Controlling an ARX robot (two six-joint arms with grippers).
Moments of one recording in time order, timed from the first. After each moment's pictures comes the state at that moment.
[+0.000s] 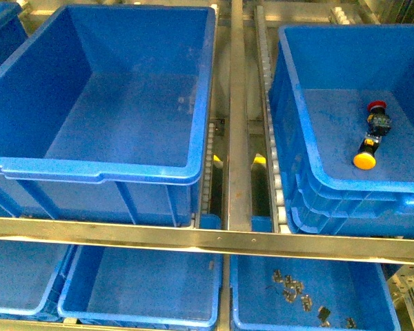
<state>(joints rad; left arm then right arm) 0.00 0.01 0.02 0.00 0.00 -0.01 0.00 0.91 0.04 0.86 0.00 0.00</state>
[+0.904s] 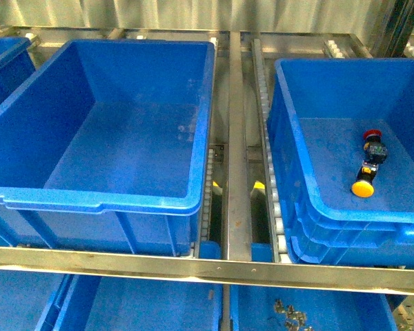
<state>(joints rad) 0.00 0.01 0.02 0.00 0.00 -0.01 0.00 0.38 0.02 0.38 0.00 0.00</state>
